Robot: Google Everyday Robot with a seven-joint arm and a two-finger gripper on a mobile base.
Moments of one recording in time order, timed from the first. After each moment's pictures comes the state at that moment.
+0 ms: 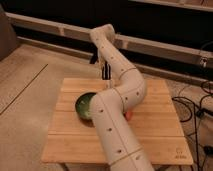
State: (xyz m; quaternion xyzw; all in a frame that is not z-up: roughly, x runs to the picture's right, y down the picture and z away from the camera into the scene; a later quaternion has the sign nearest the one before) arm 0.029 -0.151 0.954 -0.16 0.19 0.61 0.75
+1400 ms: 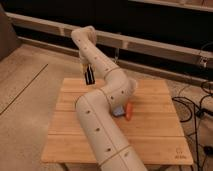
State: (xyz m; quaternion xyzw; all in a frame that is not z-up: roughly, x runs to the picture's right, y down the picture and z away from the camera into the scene) arm -0.094 -0.117 0.940 -0.26 0.16 0.53 0.79
